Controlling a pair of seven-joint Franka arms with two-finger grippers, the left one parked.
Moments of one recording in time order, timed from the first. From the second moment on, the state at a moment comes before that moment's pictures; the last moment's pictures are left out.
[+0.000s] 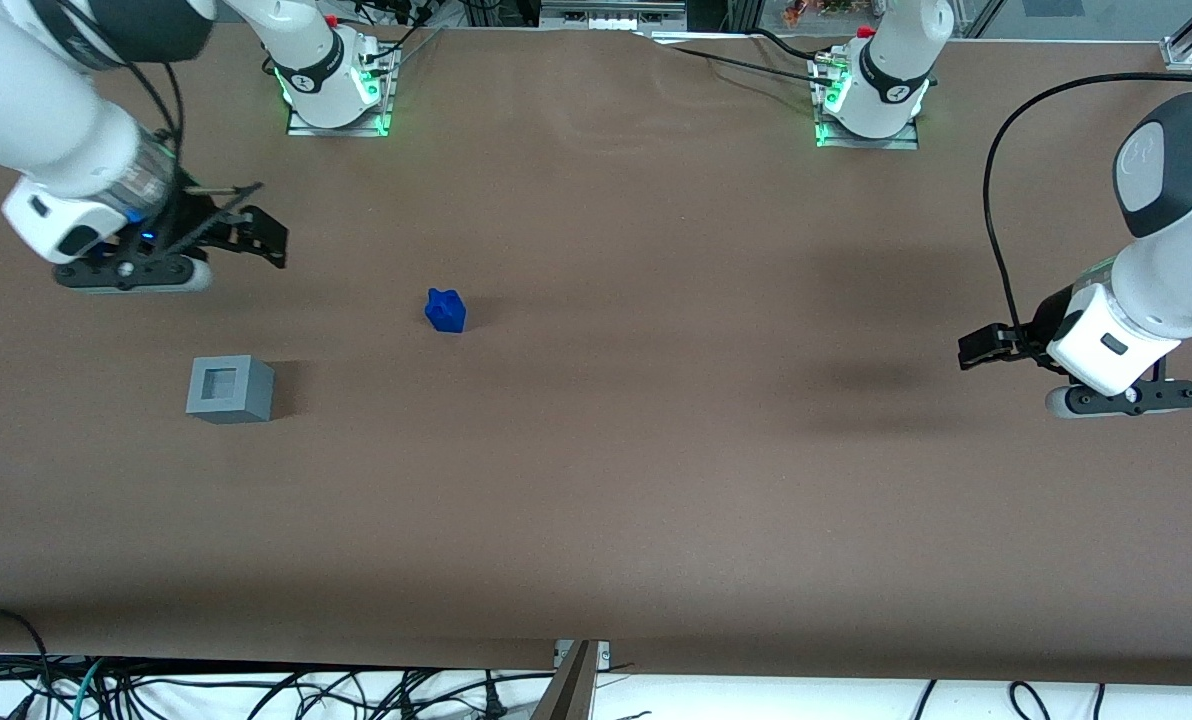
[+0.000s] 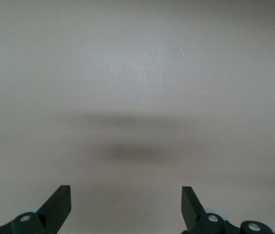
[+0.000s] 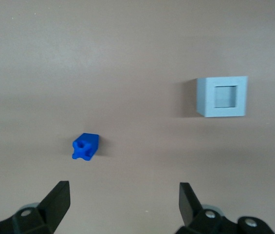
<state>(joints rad) -0.02 0.03 0.27 -1.76 0.02 1.75 0.25</state>
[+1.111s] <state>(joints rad) 0.01 0.15 0.44 -2.11 0.02 2.30 0.67</state>
